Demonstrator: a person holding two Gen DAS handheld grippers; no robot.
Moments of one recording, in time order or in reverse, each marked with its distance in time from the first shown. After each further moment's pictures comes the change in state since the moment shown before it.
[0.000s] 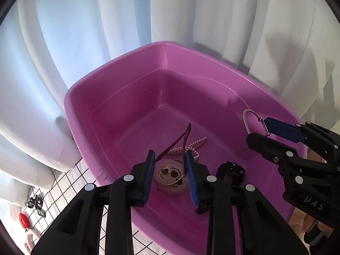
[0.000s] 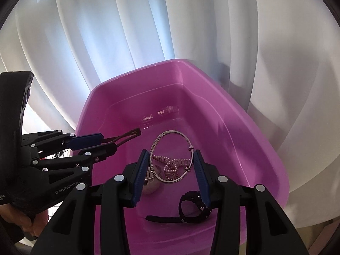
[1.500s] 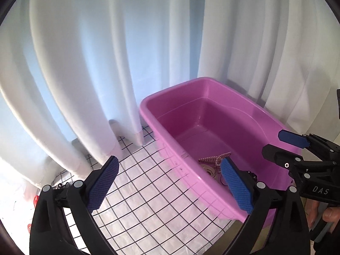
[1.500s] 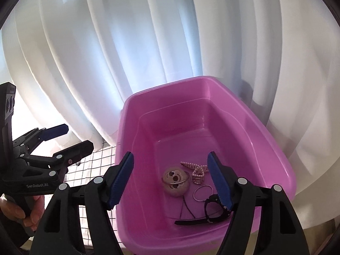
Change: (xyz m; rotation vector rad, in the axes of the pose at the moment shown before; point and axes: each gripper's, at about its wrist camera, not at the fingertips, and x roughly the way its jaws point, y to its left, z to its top) left arm -0.106 0.068 -0.041 -0.139 -0.195 0.136; right arm -0.042 0.063 0.013 -0.069 -0.049 0.107
